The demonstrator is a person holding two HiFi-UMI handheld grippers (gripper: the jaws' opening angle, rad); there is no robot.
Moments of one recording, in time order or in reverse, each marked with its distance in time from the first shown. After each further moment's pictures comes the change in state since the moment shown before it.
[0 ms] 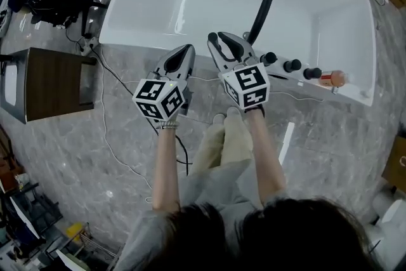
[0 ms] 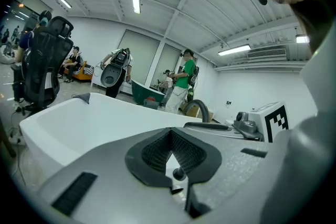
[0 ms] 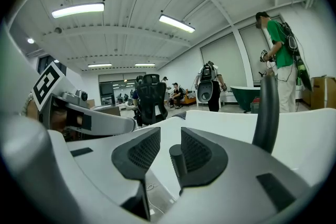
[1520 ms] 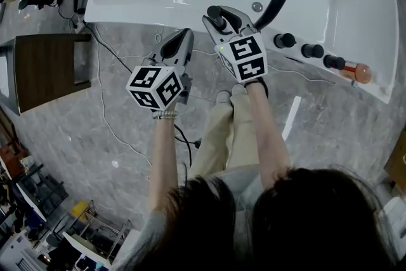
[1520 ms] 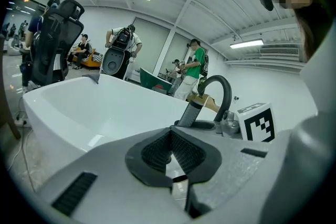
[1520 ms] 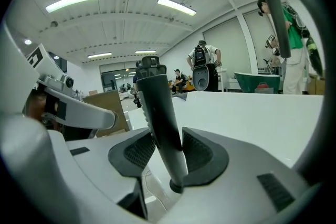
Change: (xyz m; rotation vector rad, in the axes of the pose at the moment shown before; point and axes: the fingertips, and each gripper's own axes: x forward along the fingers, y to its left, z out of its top) left arm 0.034 0.044 -0.090 -0.079 0.106 0.069; right arm 0.068 -0.030 -0.111 0.004 0.142 0.038
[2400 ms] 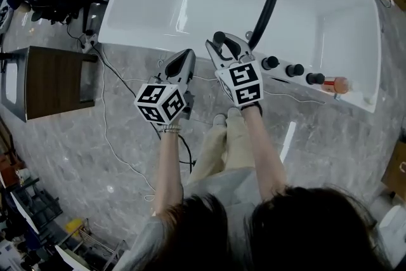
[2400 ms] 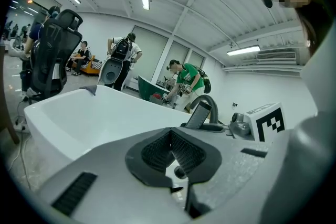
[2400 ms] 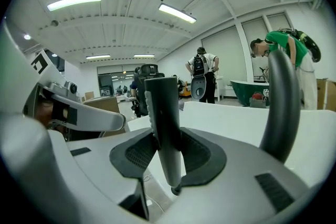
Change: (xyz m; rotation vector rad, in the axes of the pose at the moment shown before) left arm -0.028 -0.039 0.057 0.003 -0.081 -0.013; right arm -0.055 0.011 0.068 -0.023 -0.044 -0.048
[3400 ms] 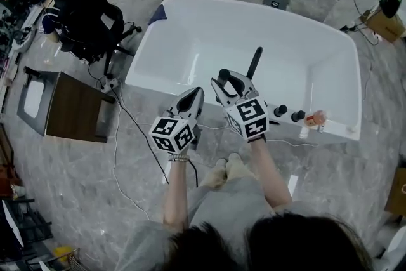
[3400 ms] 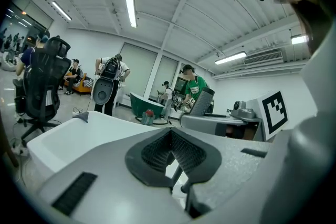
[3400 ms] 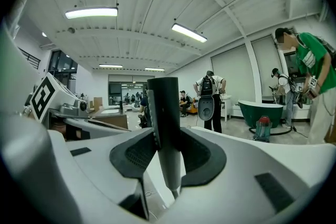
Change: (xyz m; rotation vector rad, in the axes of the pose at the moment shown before) left arm -0.068 -0.086 0.110 0.099 -0.130 -0.049; right arm -0.099 0.039 0.157 -0.091 -0.143 0.069
